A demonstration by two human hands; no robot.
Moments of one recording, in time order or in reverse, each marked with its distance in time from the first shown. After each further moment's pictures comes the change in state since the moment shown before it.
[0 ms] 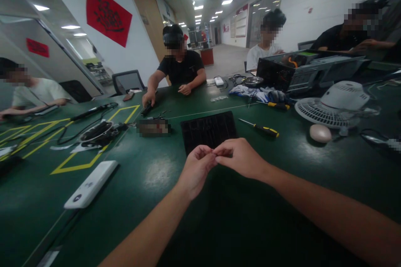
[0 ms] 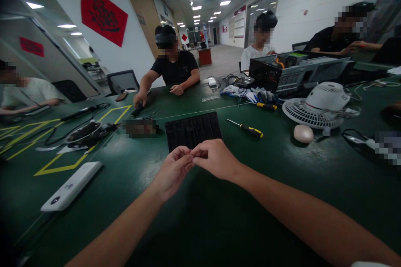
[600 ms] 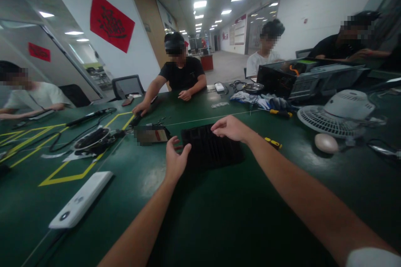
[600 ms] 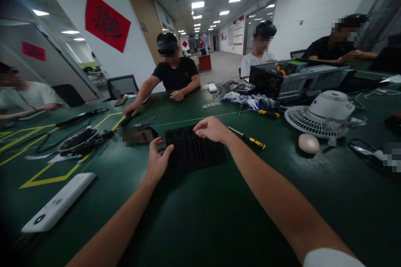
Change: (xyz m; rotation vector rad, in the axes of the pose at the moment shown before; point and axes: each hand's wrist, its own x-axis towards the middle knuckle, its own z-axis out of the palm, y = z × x) left_hand 0.094 0.002 -0.094 0.649 0.477 0.499; right_hand 0.123 0.031 -0.046 0.086 0.036 0.279
